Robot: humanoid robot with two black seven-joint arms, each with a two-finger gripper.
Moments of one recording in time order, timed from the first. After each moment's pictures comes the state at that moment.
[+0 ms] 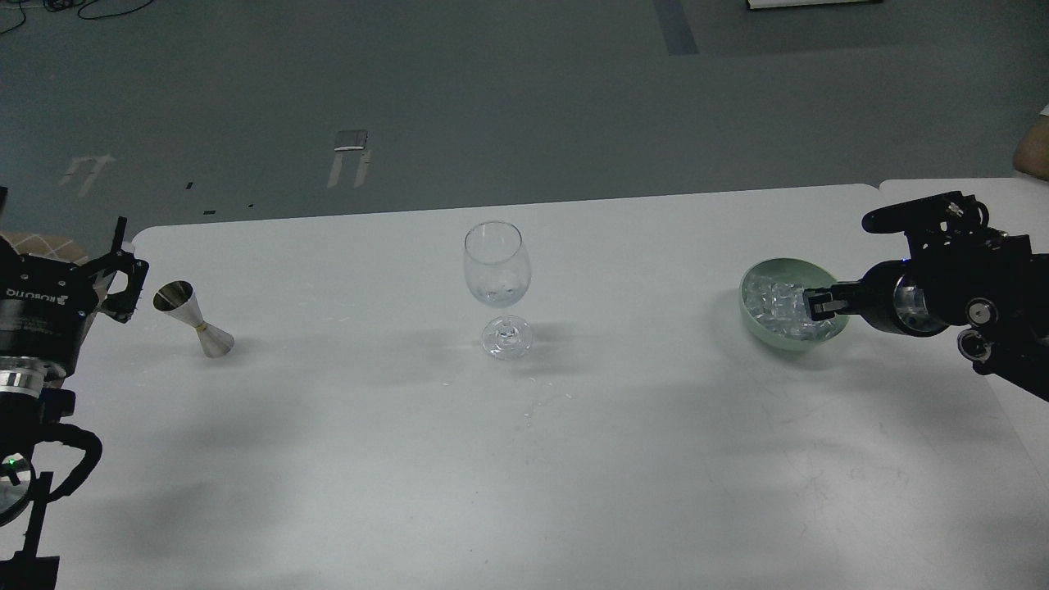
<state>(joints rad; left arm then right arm) 0.00 0.33 -1.80 -1.33 0.13 -0.35 0.01 0.82 -0.73 0.35 1.24 -1.61 0.46 -0.25</state>
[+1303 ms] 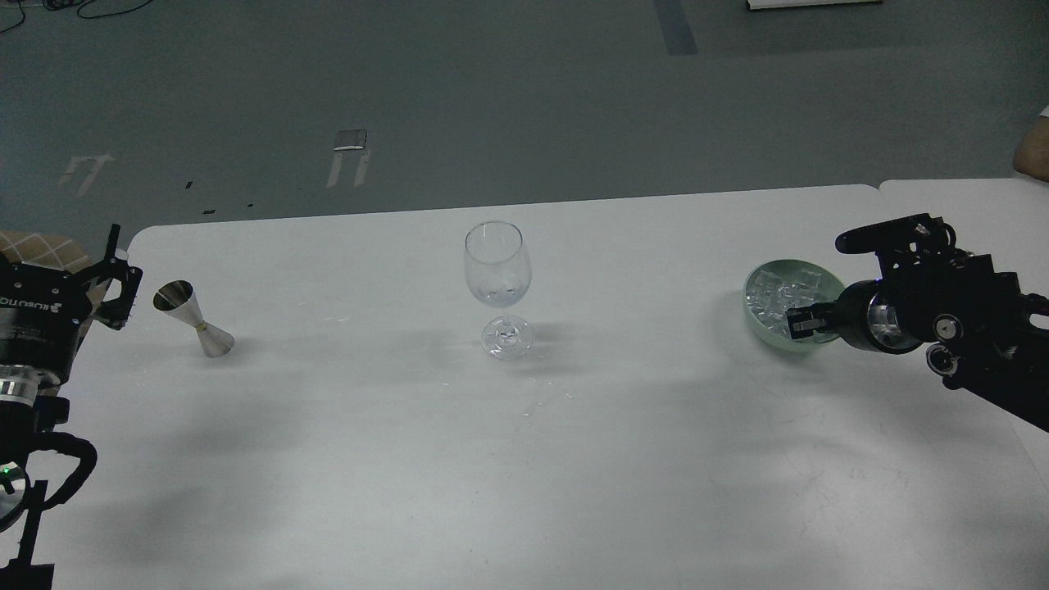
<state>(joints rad) 0.01 0.34 -1.81 -1.32 0.12 -0.37 0.00 0.80 -0.66 0.34 1.20 -1.62 0.46 -0.27</state>
